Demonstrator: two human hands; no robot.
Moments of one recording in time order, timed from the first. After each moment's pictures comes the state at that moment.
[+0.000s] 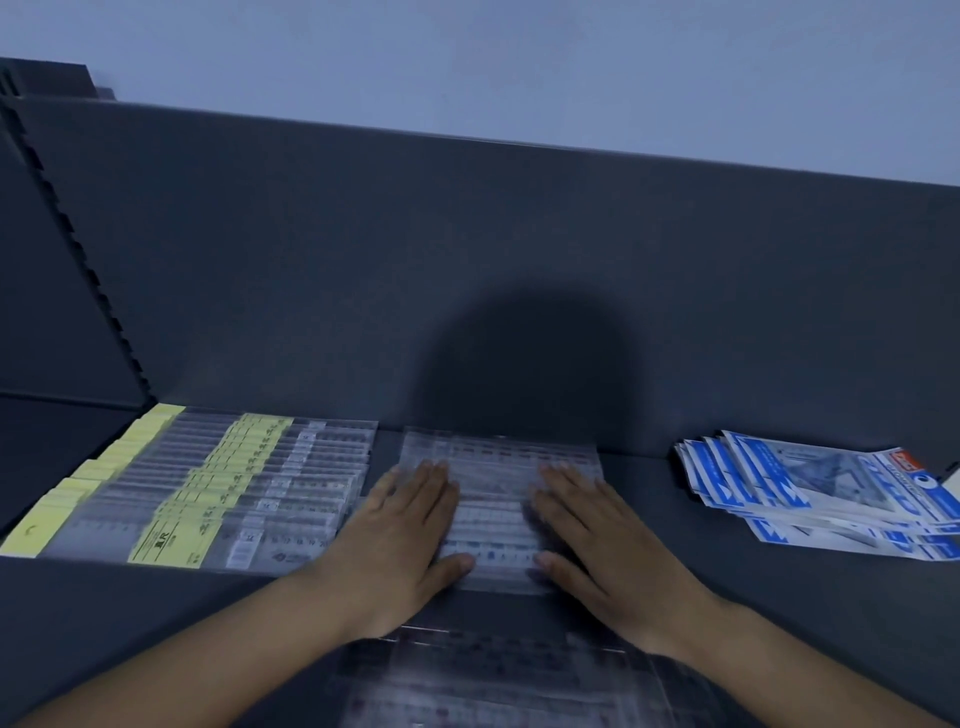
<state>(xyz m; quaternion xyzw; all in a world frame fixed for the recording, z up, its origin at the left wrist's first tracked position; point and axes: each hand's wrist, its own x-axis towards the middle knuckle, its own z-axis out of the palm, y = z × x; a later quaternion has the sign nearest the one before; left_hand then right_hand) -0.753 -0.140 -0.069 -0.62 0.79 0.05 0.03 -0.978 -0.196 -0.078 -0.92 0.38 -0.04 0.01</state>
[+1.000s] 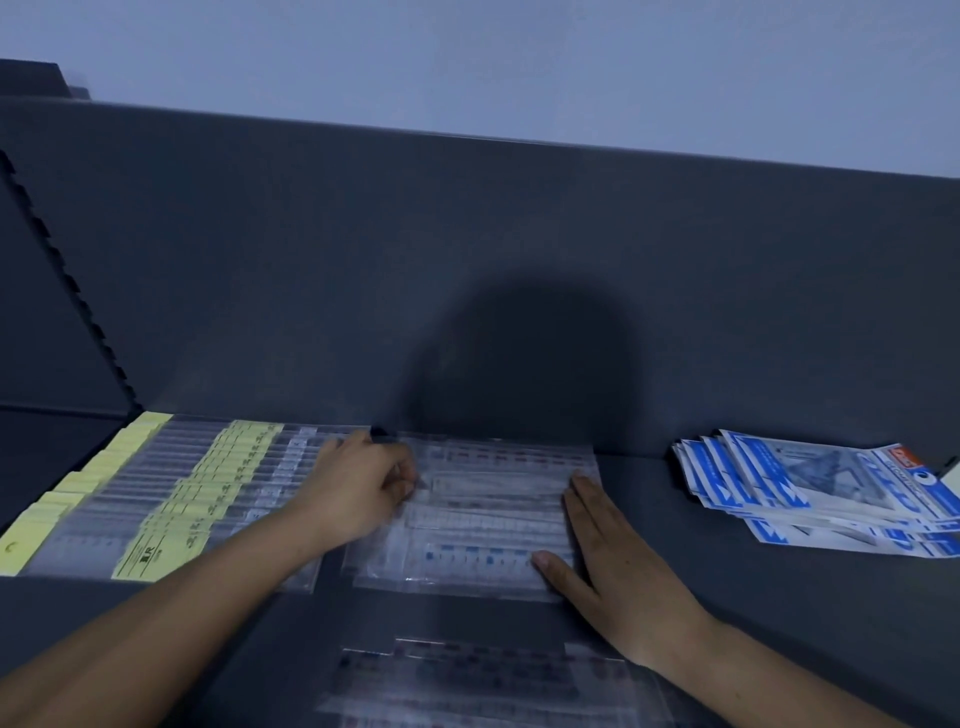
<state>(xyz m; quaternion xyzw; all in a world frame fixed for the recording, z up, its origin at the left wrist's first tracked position) -0.714 -0.191 -0.064 -0.68 0.72 0.06 -0.13 -0.978 -0.193 -0.091 -0.86 0.50 -0.04 0.12</state>
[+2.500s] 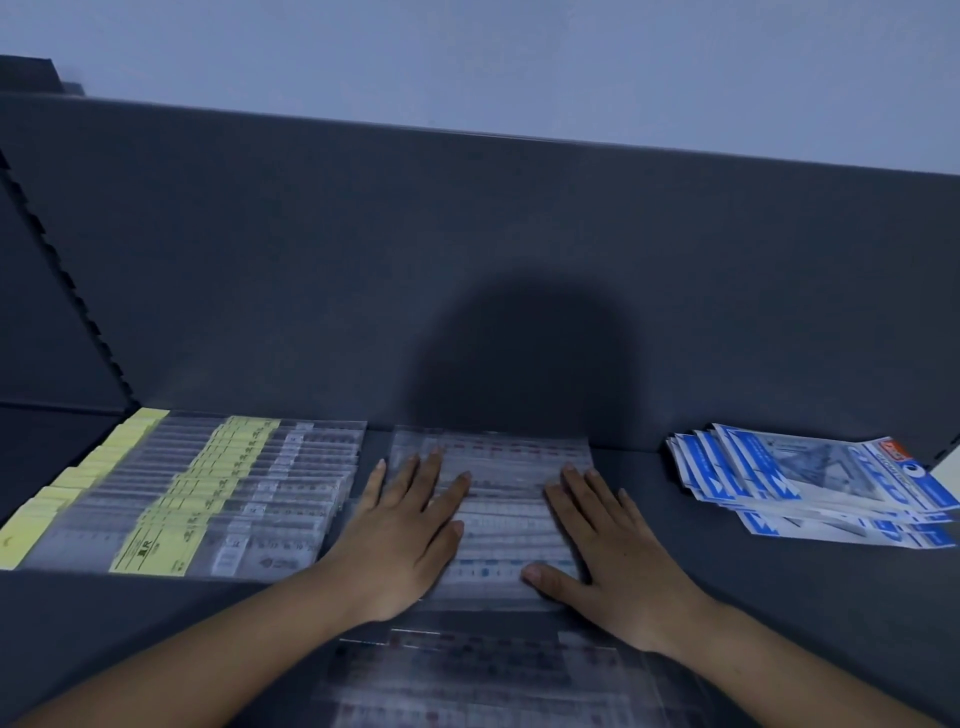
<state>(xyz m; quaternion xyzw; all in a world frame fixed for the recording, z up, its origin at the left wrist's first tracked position) -0.753 -0.161 -0.095 -0.64 0.77 0.09 -0.05 -0.985 -0.198 -0.088 -0.87 0.47 0.01 0.12</state>
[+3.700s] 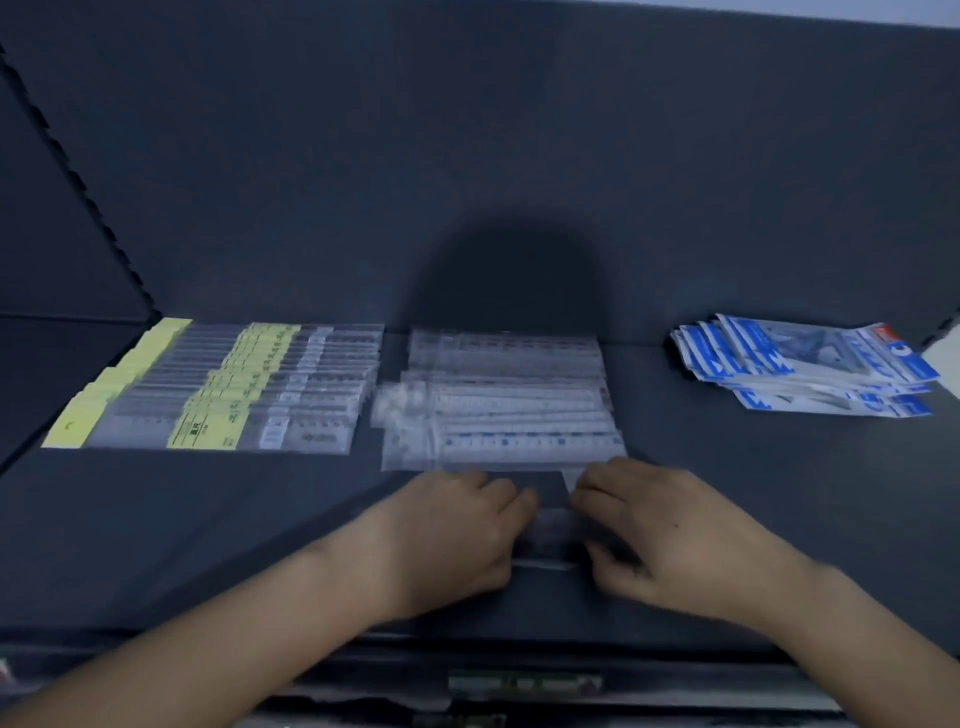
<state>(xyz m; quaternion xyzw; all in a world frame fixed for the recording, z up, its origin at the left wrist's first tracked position) -0.783 -0.078 -0.085 -0.37 0.91 -0.17 -0.10 -0.997 -0.106 -0.058 -0.95 0.32 -0.03 0.01</state>
